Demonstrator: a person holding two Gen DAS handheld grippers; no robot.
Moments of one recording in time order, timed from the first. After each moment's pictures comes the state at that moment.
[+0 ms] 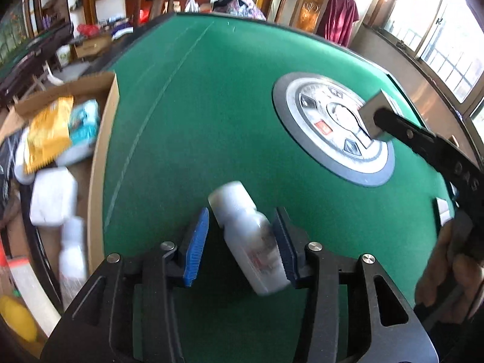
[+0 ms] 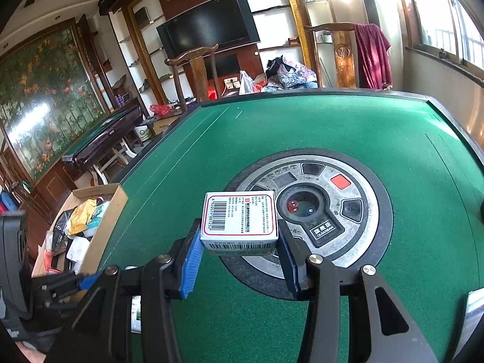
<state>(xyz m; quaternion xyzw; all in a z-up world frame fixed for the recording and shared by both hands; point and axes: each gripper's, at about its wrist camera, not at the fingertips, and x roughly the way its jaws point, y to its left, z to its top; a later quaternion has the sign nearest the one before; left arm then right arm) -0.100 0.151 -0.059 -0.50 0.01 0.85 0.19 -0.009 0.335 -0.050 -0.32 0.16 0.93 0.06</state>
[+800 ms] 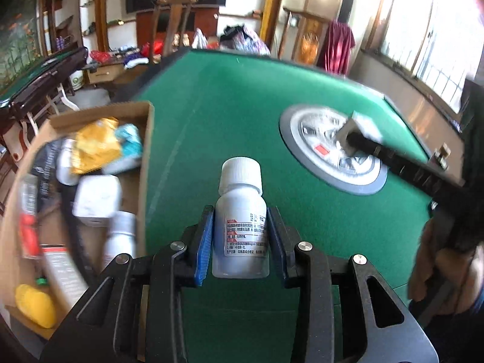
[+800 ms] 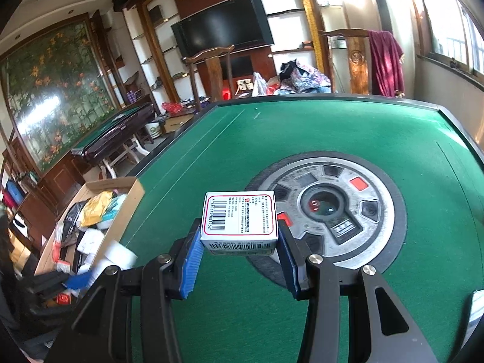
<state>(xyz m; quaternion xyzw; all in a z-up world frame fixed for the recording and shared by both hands) -0.065 0.104 -0.022 -0.41 0.01 0.89 0.18 -0.006 0.296 -0.044 -0.32 0.14 0.94 0.02</state>
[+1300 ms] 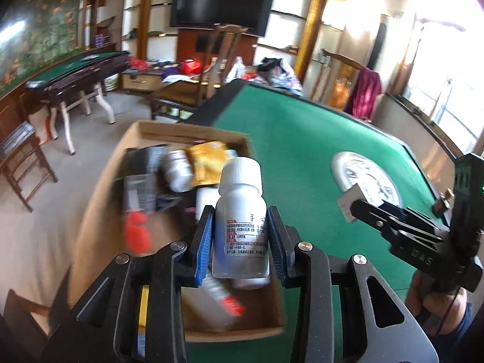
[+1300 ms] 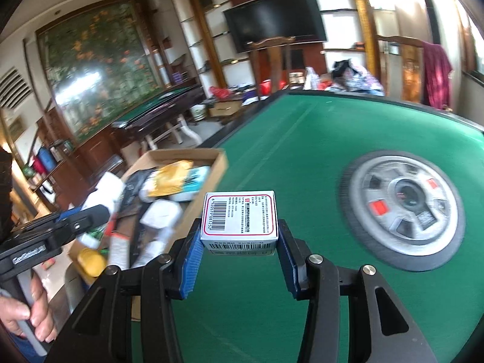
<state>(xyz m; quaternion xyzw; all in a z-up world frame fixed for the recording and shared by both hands) -0.050 -0.026 0.011 -0.37 -0.05 0.92 0.12 -0.010 0.182 -0.034 -0.33 0.11 0.93 -0.10</state>
